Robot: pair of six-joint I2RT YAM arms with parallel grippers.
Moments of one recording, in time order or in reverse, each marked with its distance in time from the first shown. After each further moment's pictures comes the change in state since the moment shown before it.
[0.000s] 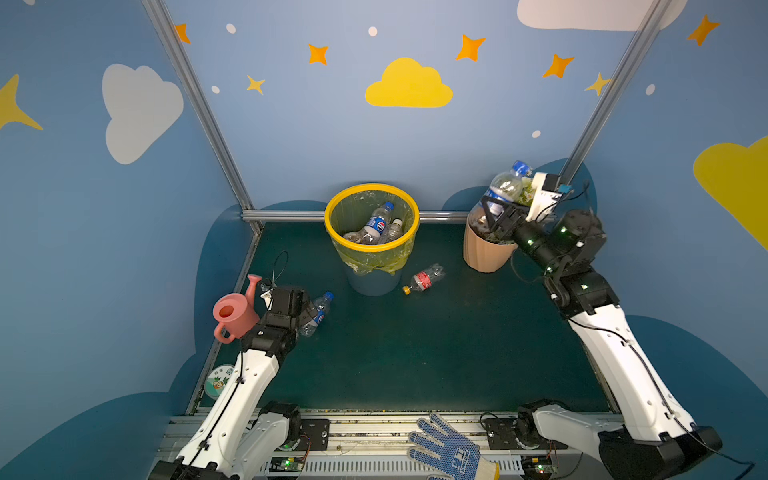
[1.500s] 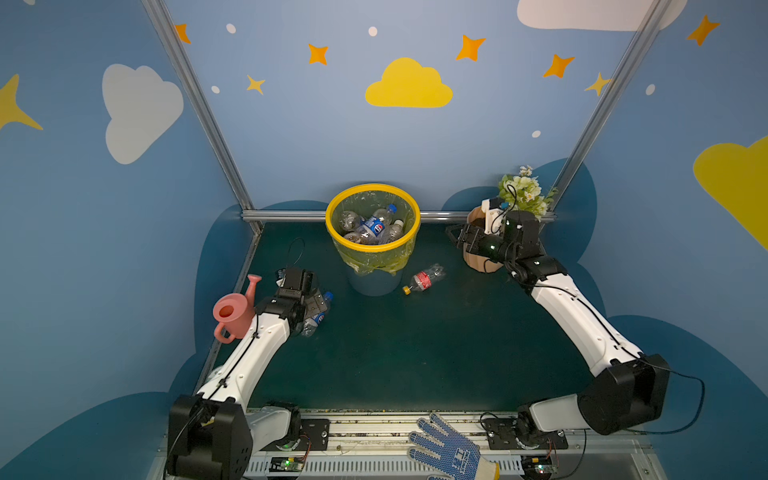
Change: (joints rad) left arm 0.007 0.317 0.179 -0.078 0.096 0.088; right arm -0.022 0.236 -0.135 -0.152 -0.103 0.027
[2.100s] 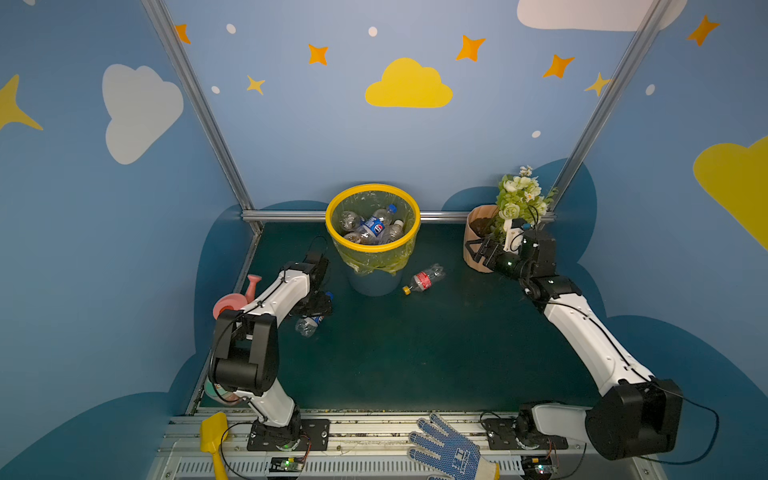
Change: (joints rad) left arm -0.002 0.439 0.288 -0.302 0.032 0.198; right arm -0.117 -0.114 -0.186 0.025 0.000 0.098
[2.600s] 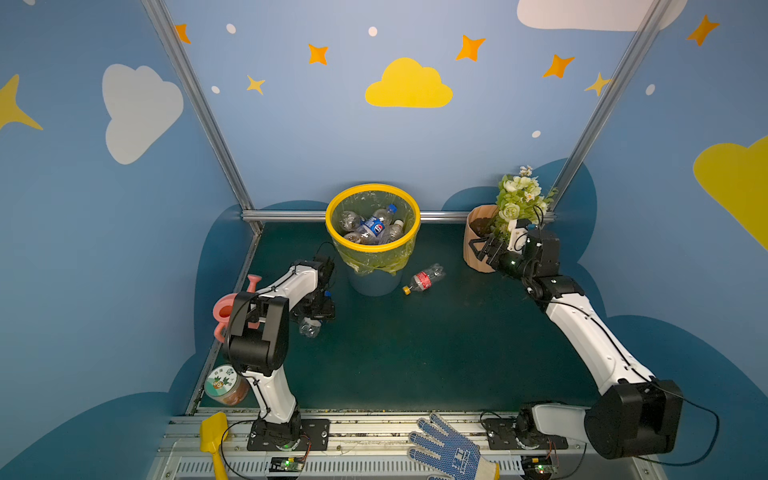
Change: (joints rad) left arm -0.014 0.155 0.052 -0.019 0.050 0.077; right arm -0.031 0.001 0.000 0.000 -0.011 0.031
